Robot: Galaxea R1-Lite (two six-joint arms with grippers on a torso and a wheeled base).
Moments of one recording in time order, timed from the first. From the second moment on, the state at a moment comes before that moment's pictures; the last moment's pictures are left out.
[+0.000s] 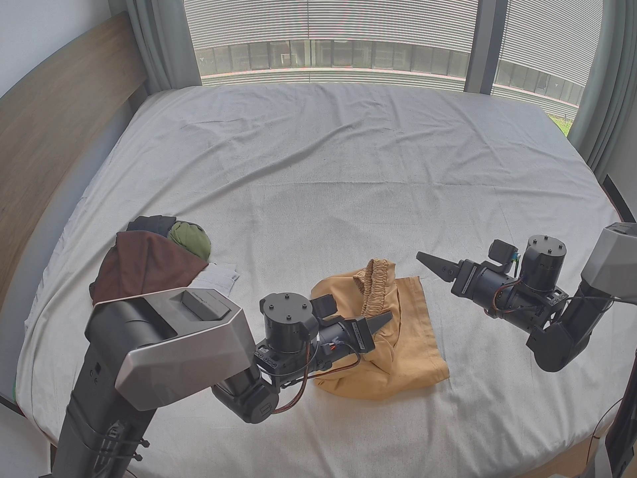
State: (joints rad) left arm -0.68 2.53 -1.04 -1.39 -0.32 -0.72; right arm 0.29 2.10 -0.59 -1.38 0.30 0.52
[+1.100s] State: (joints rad) left arm -0.49 2.43 -0.66 -1.54 -0.28 -0.63; right arm 0.36 2.11 -0.56 -1.38 0.30 0.52
